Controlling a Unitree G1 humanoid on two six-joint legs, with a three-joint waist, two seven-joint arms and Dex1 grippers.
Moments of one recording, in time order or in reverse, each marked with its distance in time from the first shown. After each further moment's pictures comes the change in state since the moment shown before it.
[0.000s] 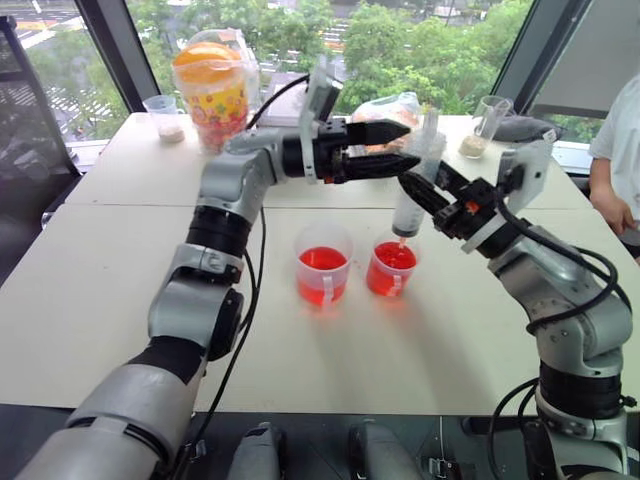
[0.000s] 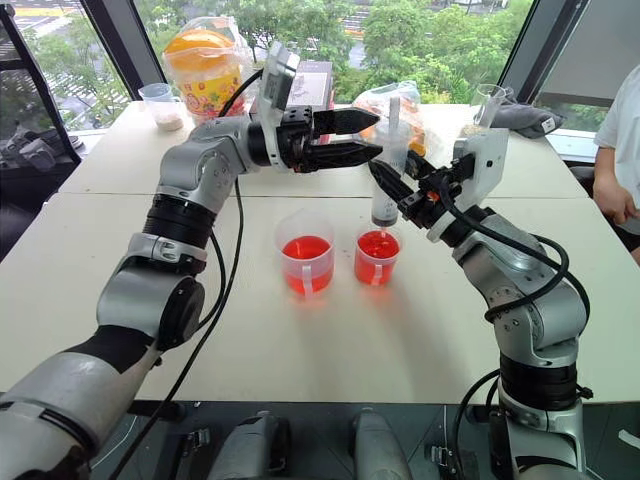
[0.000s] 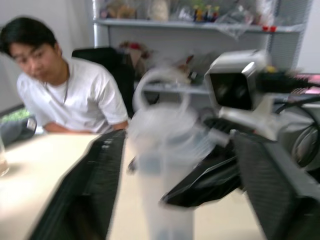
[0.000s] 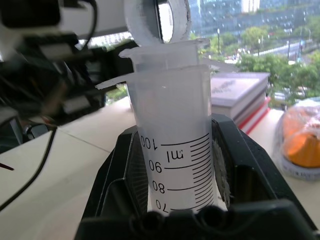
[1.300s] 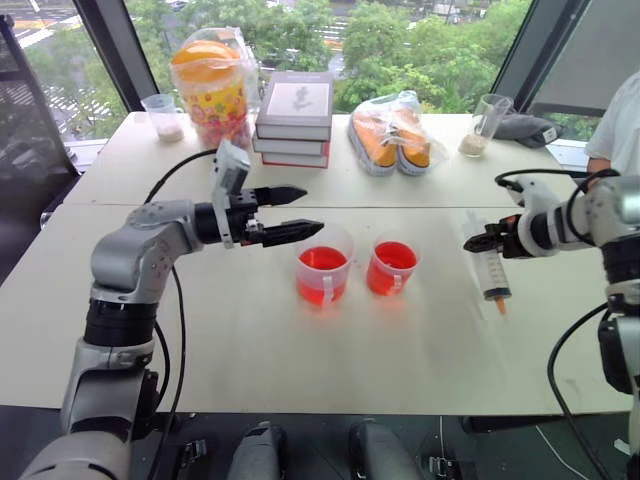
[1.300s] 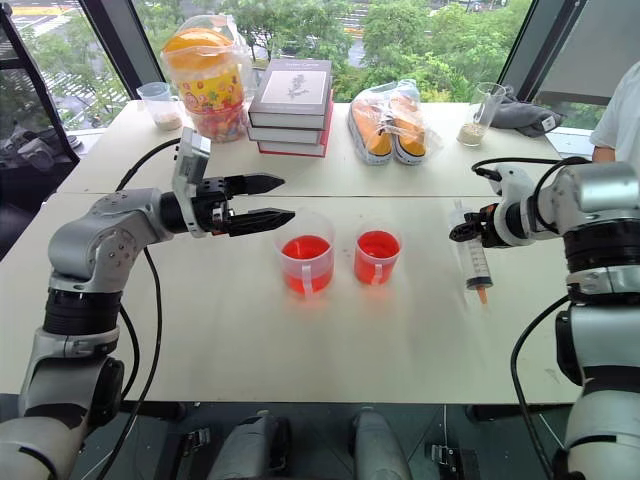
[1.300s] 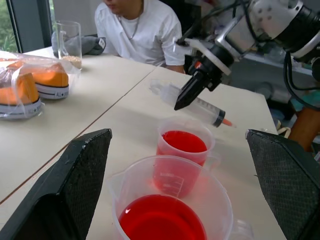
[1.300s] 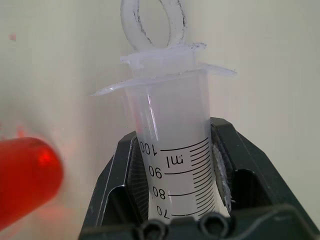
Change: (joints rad) left arm 0.553 0.337 0.045 -0.711 -0.178 0.311 0.238; right arm -0.579 -0.379 0.388 1.156 -0.141 0.743 0.145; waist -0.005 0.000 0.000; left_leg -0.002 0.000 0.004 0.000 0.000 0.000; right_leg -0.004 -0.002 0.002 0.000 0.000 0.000
